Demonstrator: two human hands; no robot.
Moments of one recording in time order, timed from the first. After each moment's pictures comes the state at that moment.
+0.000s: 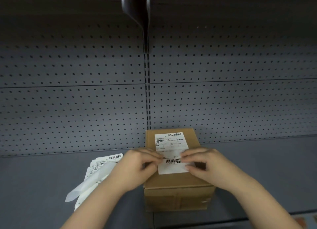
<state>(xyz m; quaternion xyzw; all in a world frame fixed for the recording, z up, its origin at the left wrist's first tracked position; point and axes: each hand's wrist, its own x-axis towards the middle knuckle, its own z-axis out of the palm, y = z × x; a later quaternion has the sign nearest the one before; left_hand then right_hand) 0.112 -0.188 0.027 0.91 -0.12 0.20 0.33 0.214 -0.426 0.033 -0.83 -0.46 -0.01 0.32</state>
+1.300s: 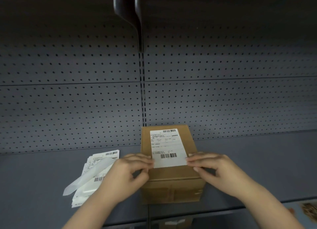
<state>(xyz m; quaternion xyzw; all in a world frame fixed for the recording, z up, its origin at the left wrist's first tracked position) 0.079 -0.197 0.008 0.89 -0.11 0.29 0.35 0.197 -0.470 0.016 -0.80 -0.47 -0.03 0.38</state>
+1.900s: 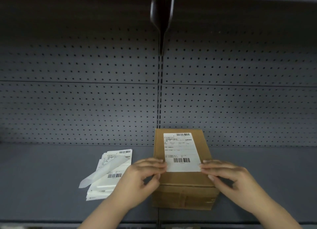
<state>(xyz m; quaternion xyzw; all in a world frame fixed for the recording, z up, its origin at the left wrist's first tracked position) 0.072 -0.200 -0.006 0.87 -0.09 0.31 0.37 0.197 -0.467 0.007 -0.77 -0.48 -0.08 0.42</state>
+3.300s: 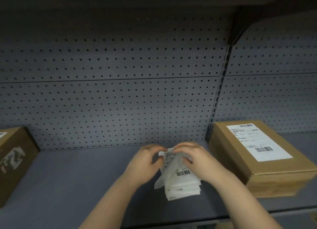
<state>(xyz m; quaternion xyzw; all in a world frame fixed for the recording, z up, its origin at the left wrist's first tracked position) 0.021 0.025 -0.011 0.94 0.00 0.15 0.32 0.112 -0.165 -0.007 -0.85 -0.44 -0.03 0.29</state>
